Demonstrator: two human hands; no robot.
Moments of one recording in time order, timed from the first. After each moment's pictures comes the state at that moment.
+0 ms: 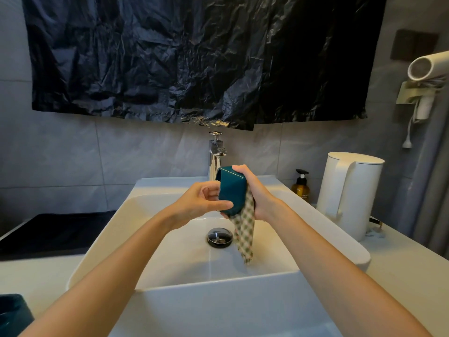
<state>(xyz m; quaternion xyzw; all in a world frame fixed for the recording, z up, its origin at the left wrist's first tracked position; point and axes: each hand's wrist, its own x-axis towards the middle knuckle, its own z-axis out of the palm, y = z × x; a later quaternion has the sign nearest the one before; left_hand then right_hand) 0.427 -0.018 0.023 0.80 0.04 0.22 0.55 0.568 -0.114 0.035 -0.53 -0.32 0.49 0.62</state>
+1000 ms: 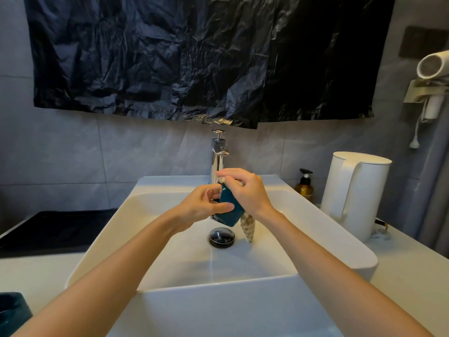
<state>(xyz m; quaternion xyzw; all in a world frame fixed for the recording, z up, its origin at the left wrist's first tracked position) 0.432 -0.020 0.020 0.80 0.10 0.22 0.54 0.563 -0.093 0.020 -0.62 -0.56 -0.05 0.55</state>
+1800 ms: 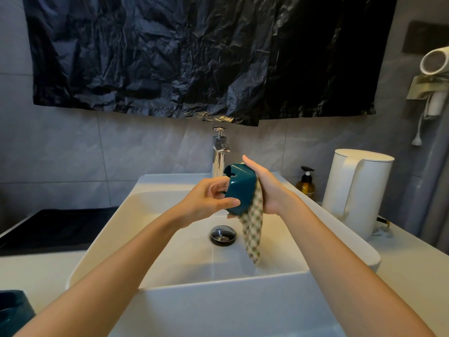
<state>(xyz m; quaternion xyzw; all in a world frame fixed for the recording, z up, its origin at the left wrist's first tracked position) 0.430 -0.027 0.023 0.81 0.03 0.25 0.53 0.579 -0.118 0.043 -0.54 -0.34 0.49 0.59</state>
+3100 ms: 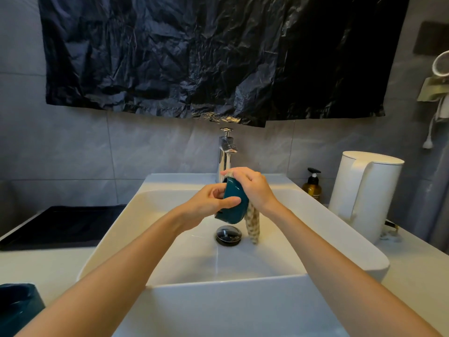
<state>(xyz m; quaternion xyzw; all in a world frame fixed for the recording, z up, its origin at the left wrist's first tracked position) 0.431 -0.019 0.017 0.79 0.11 0.20 0.56 0.562 -0.089 0.024 -0.62 -0.55 0.06 0.55</state>
